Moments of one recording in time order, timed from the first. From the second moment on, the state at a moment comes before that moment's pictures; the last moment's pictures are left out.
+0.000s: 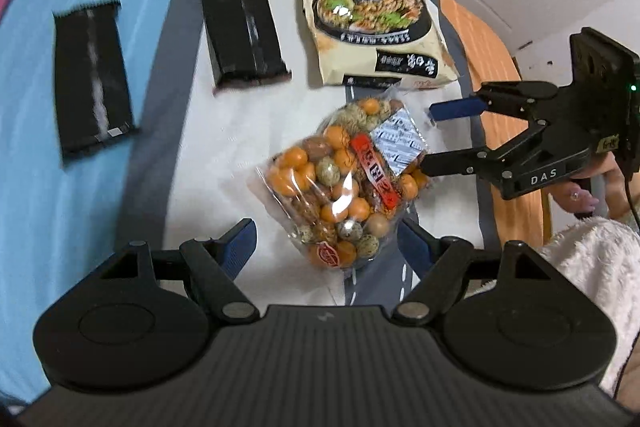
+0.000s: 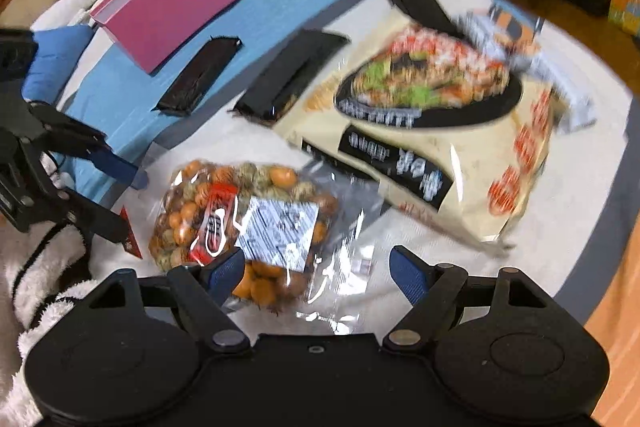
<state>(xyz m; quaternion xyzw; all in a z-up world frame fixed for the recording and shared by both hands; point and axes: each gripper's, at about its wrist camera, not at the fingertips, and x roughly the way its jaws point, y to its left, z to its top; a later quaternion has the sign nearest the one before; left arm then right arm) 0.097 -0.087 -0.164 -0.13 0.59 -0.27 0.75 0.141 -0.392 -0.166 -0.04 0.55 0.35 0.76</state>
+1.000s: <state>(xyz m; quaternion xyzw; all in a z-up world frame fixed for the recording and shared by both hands) 0.081 -0.113 -0.174 -0.13 0.58 -0.26 0.76 0.144 -0.334 -0.152 -0.09 0.64 0.31 0.70</state>
